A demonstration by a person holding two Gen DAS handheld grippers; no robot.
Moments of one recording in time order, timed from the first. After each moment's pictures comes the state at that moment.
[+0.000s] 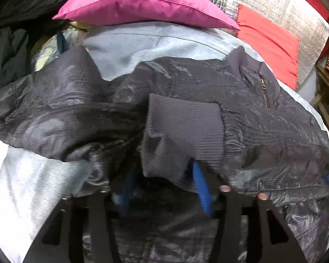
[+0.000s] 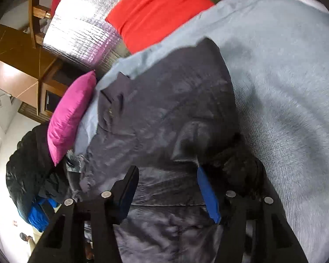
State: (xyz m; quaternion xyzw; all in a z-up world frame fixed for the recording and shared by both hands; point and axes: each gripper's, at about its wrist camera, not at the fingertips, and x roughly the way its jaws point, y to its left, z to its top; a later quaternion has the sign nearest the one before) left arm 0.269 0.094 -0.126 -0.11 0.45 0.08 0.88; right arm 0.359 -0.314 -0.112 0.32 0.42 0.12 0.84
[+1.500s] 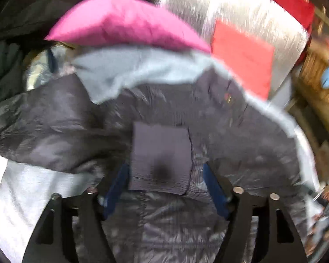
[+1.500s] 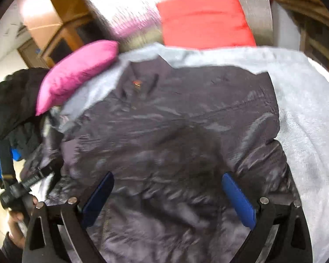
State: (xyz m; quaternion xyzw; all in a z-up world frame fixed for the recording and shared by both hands) left arm 0.233 0.116 -0.068 -0.16 0.40 0.00 0.91; right arm 0.317 -0.190 -0.078 0.11 0.39 0.10 0.91
